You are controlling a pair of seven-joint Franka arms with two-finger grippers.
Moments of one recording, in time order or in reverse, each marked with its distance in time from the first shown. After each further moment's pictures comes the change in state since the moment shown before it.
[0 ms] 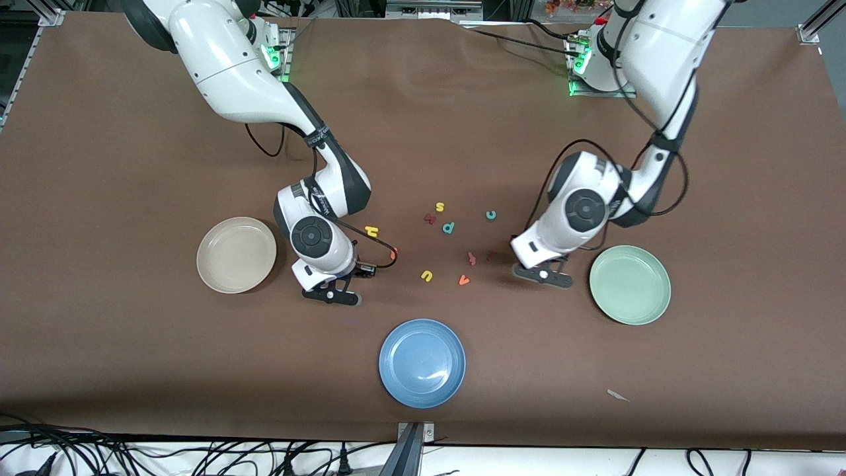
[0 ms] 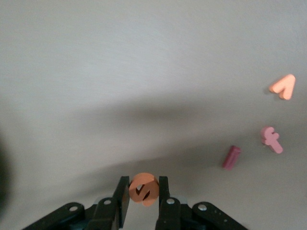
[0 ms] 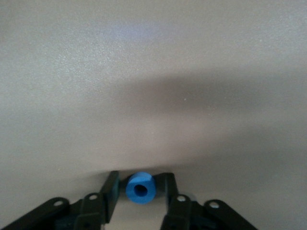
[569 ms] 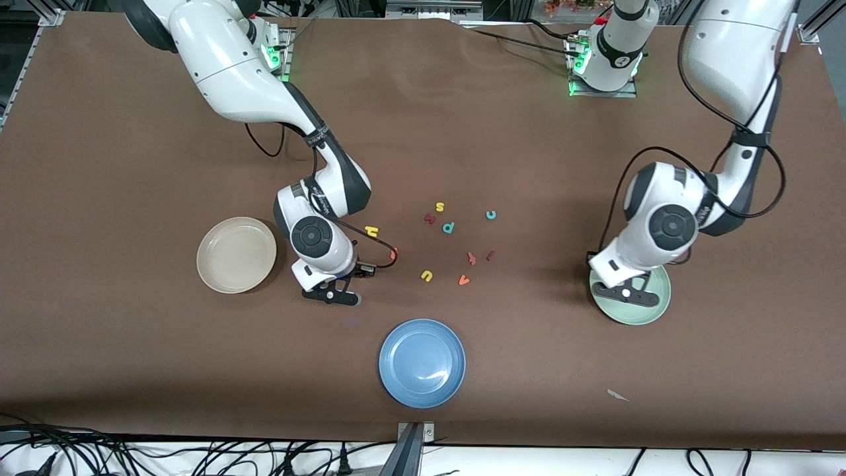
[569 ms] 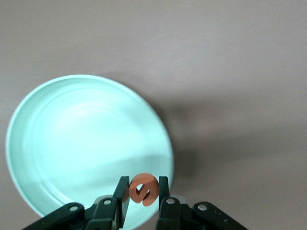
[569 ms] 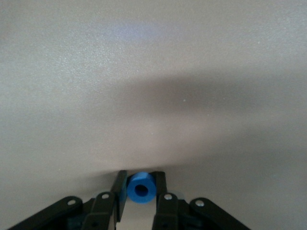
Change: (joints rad) left arm 0.215 -0.014 0.006 0.000 0.195 -0.048 0.114; right arm 0.003 -0.001 -0.003 0.003 0.000 -0.003 0.000
